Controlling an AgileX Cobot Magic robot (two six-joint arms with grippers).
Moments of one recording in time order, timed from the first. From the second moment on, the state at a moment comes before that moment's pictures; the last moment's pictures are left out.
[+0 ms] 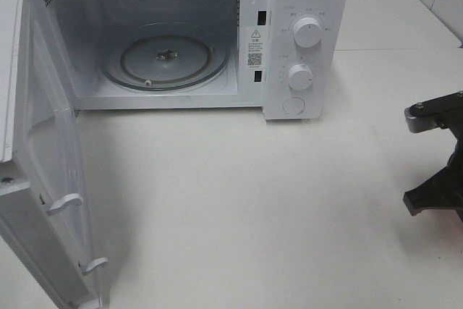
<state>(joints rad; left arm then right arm) 0.07 0.00 -0.50 -0.17 1.04 0.14 0.30 1.51 -0.62 -0.53 0.65 0.52</state>
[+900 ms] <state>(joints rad) 0.07 0.00 -0.50 -0.17 1.04 0.14 0.64 1.46 -0.62 -0.66 0.88 0.57</state>
